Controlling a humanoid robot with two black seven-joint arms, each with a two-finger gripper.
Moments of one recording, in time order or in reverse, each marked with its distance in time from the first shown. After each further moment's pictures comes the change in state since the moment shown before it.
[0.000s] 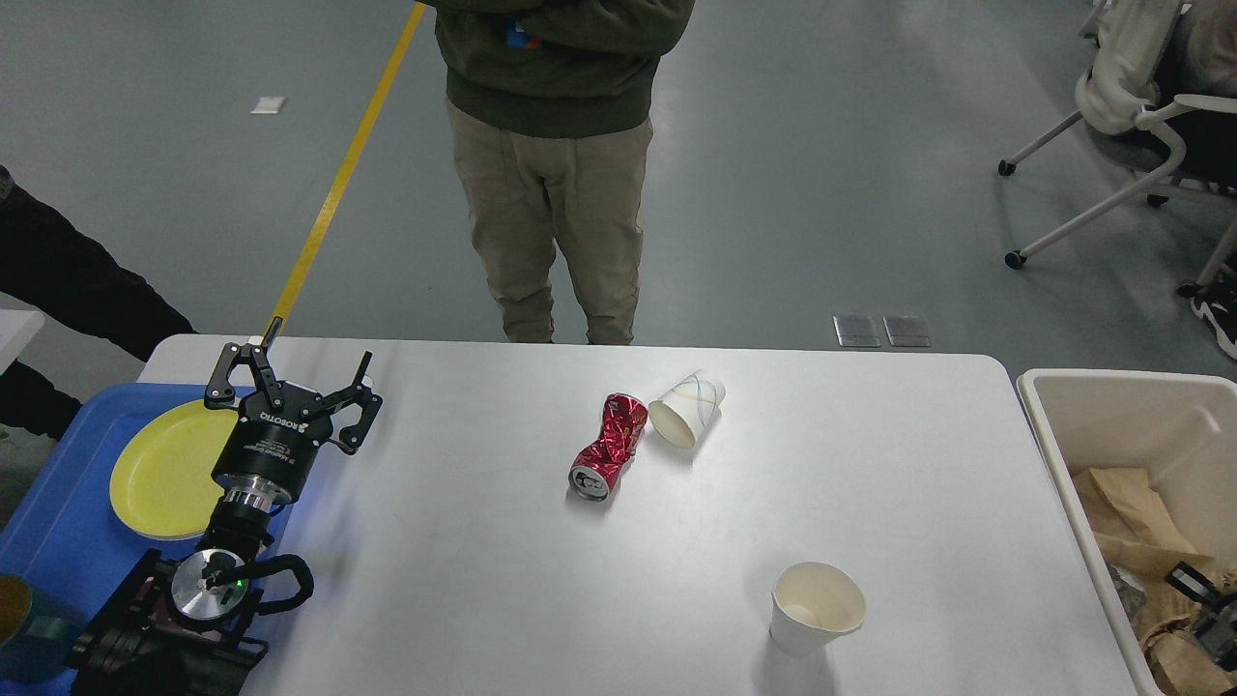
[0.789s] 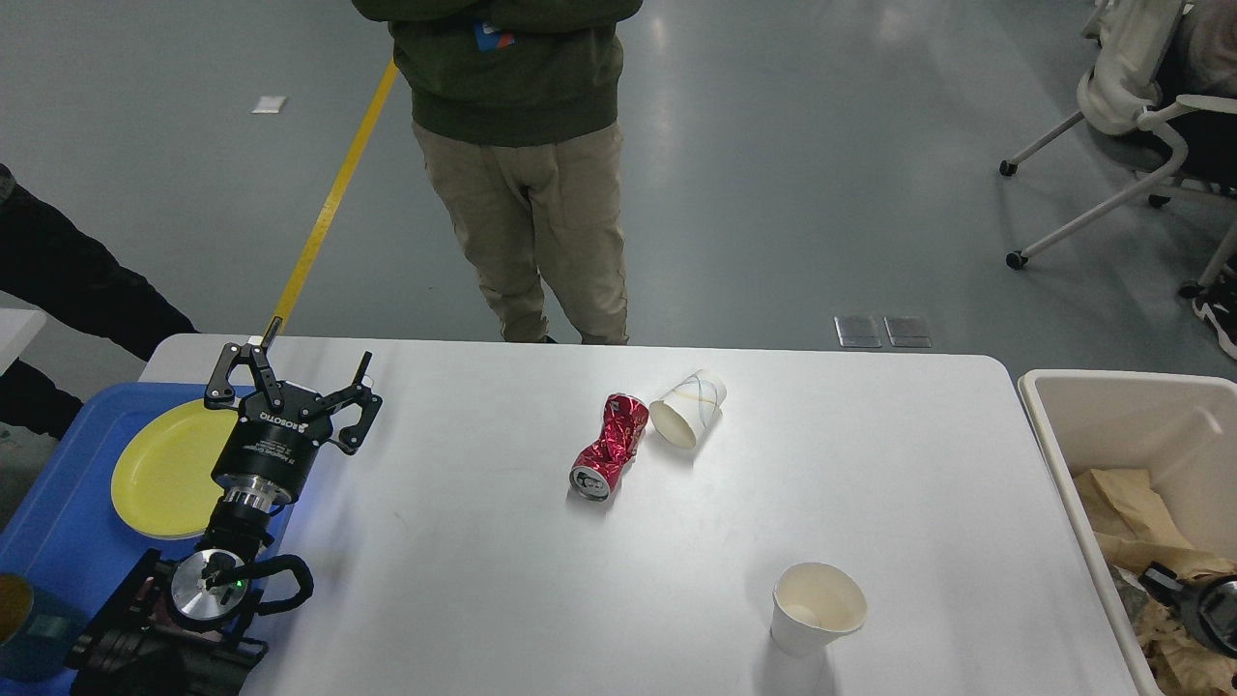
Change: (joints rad) left arm 0.000 0.000 0.000 0.000 0.000 0.000 0.000; right arm 0.057 -0.012 -0.095 0.014 0.000 0.241 0.047
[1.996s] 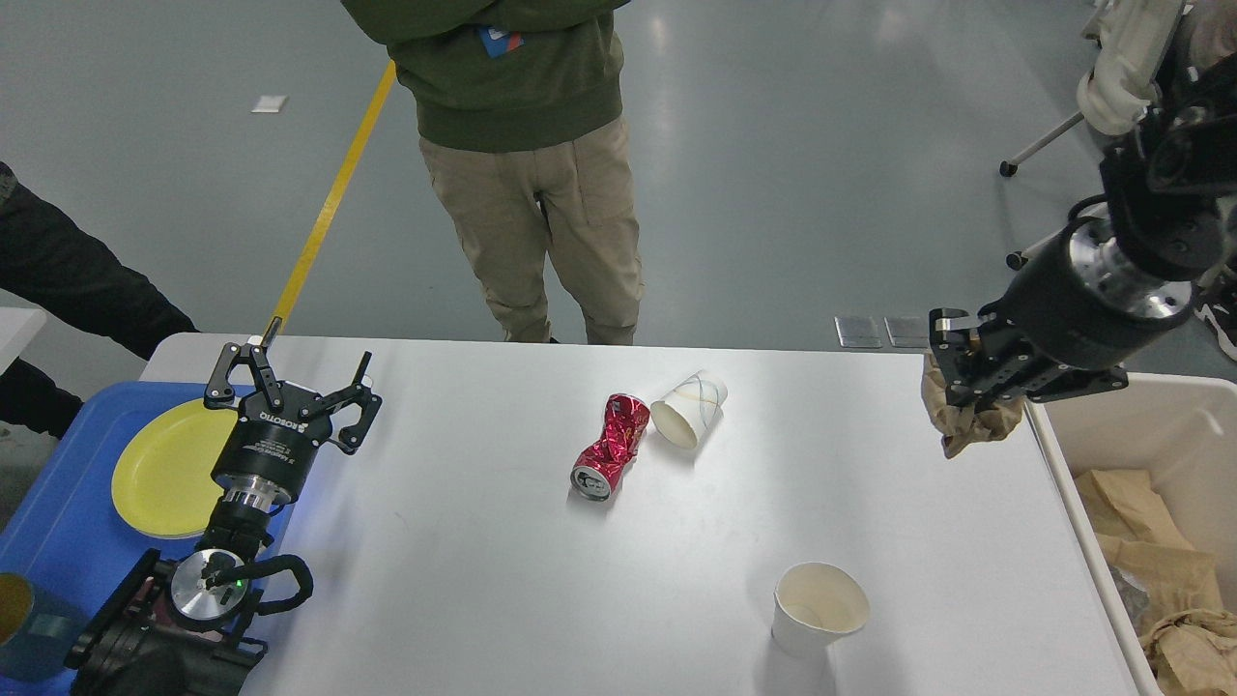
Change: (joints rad) left arm 0.000 0.000 0.000 0.000 0.000 0.001 0.000; right arm 1.833 0.162 -0.557 1.502 -0.002 0.396 0.017
